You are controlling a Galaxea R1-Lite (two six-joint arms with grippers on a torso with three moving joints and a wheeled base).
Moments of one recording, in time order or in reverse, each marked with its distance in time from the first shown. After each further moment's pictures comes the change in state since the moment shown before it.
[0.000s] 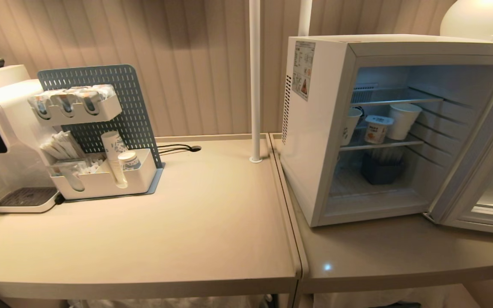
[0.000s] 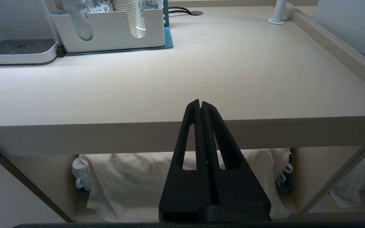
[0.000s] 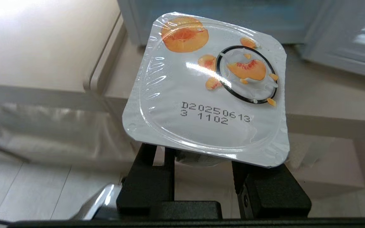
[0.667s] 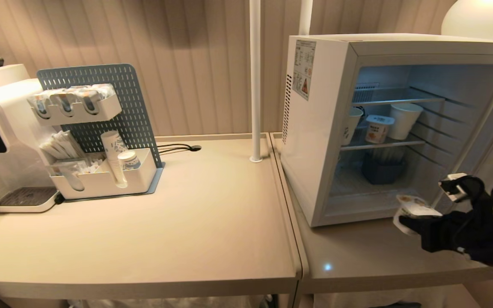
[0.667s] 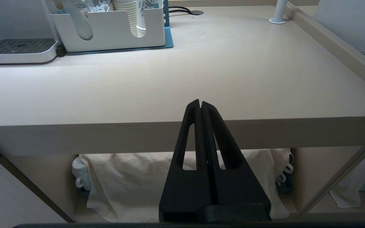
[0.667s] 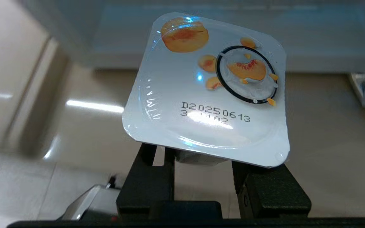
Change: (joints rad) left arm 0.000 0.000 0.000 0.000 0.000 0.000; right arm 0.013 1.059 -0.010 -0.891 -0.009 -0.026
